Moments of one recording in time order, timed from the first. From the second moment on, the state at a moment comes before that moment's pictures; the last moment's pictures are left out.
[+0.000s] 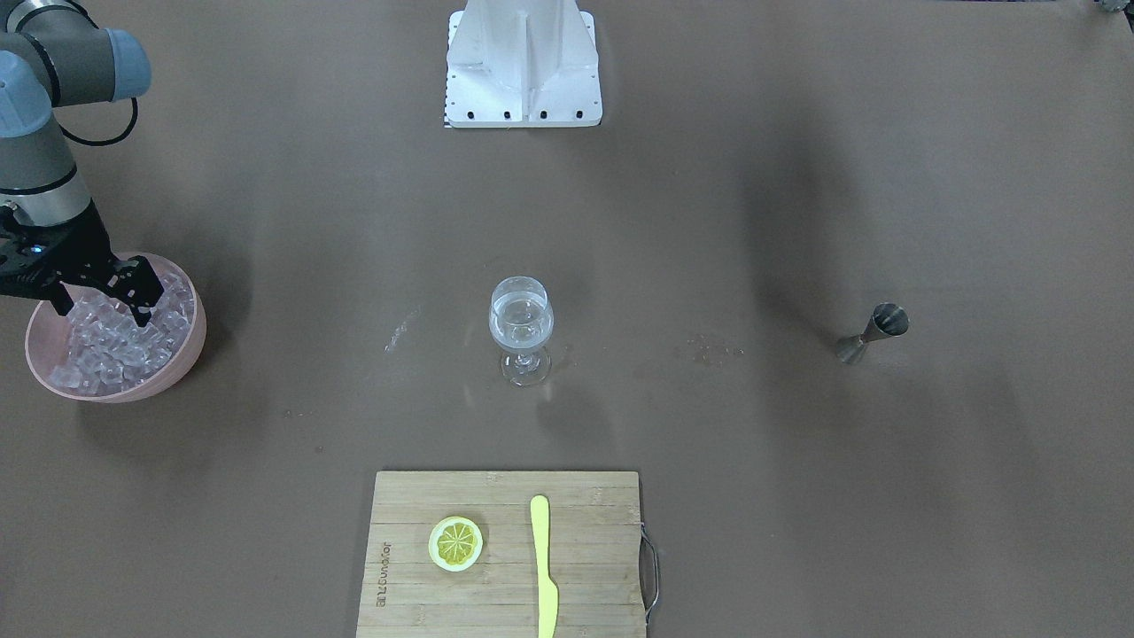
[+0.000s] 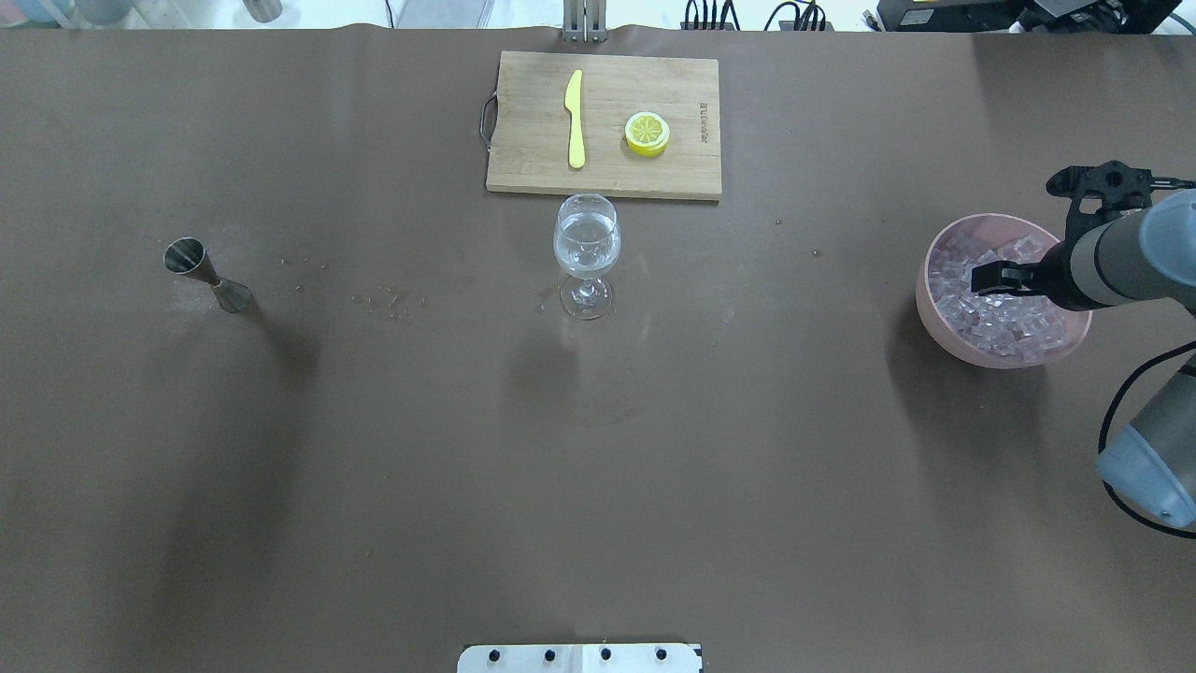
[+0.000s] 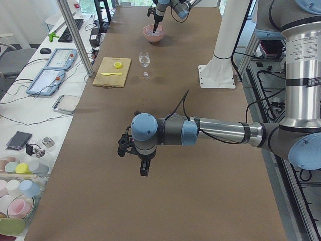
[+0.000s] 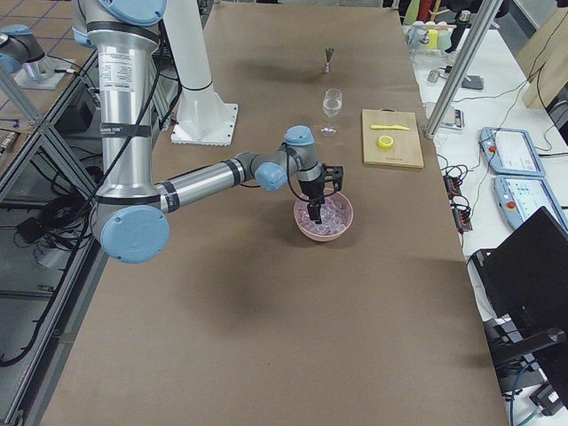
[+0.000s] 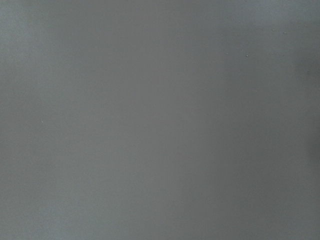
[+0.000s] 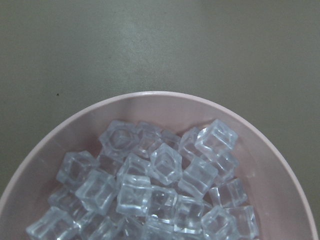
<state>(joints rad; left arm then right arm) -1.64 -1.47 -1.77 -1.47 -2.42 0.14 0.83 -1.58 1.87 -1.24 1.76 1.03</state>
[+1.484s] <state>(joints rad) -1.64 -1.47 -1.77 -1.47 -2.43 0.14 0.85 -1.42 2.01 -1.25 1.77 1.03</state>
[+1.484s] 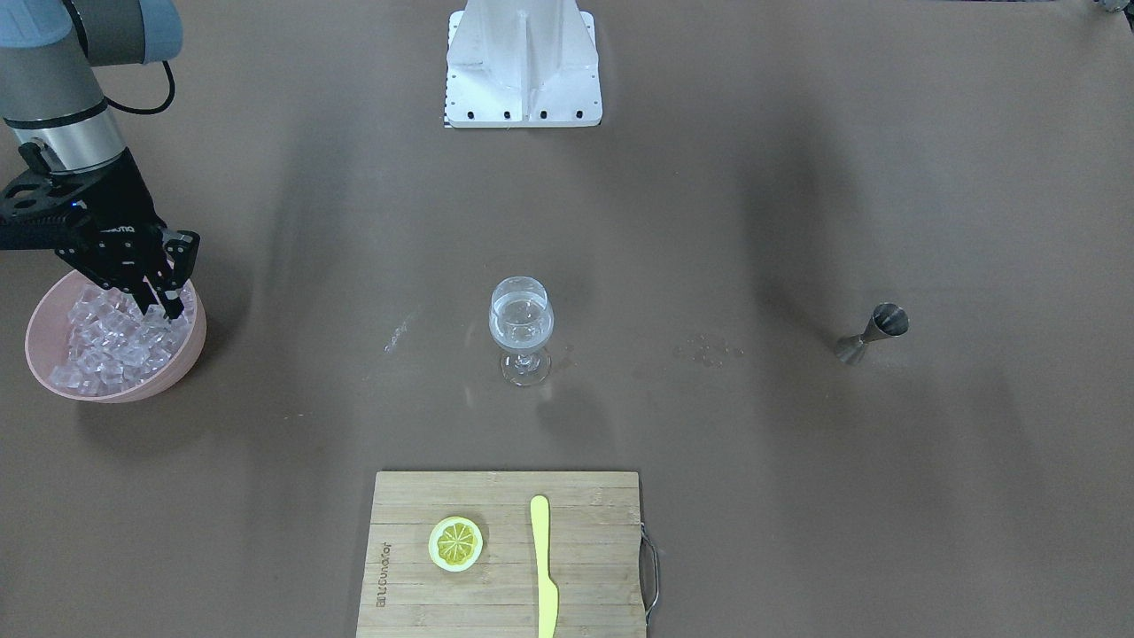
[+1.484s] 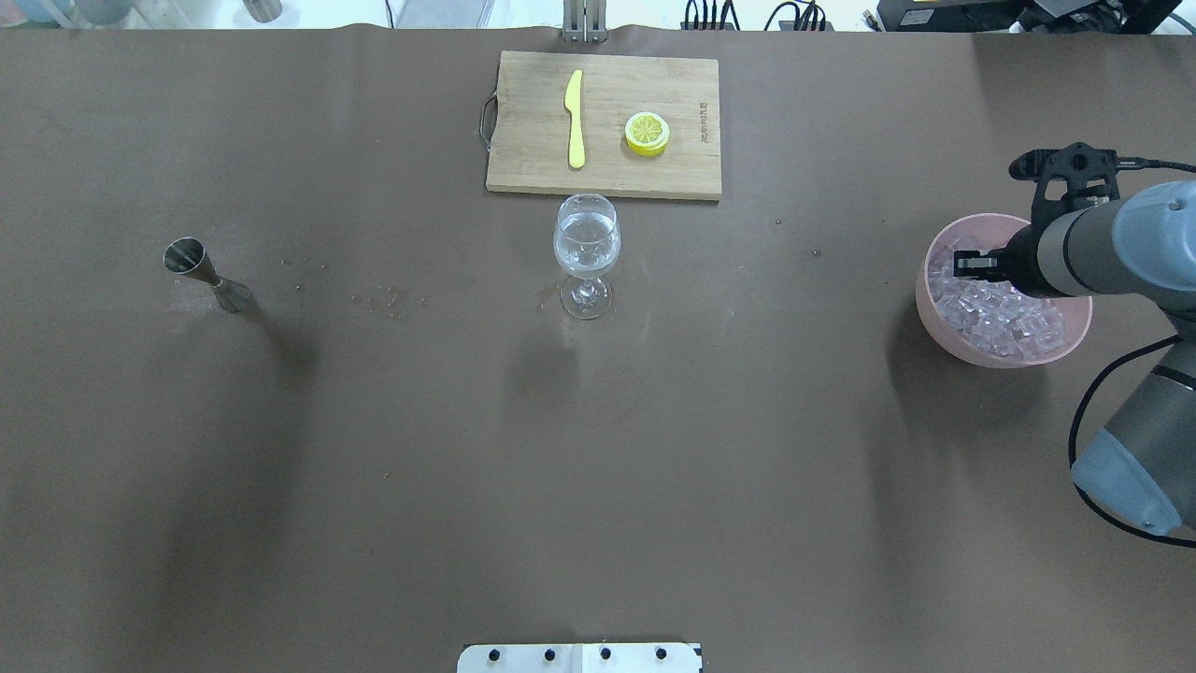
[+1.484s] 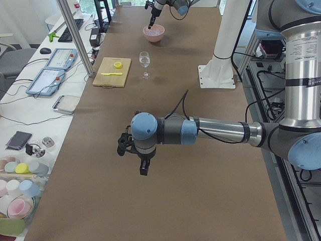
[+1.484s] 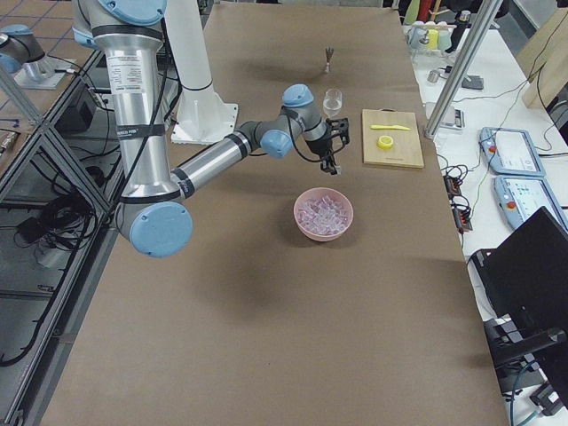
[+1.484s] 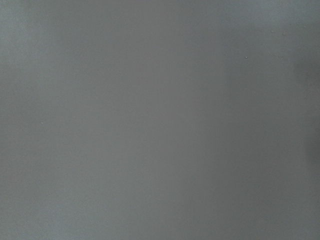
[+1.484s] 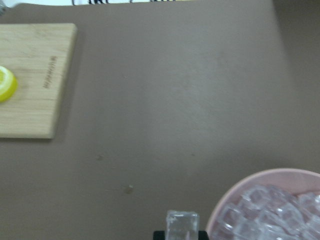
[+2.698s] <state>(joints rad) -1.64 -1.47 -1.78 -1.47 -2.43 0.13 0.60 -0.87 1.89 -1.56 1.58 1.45</state>
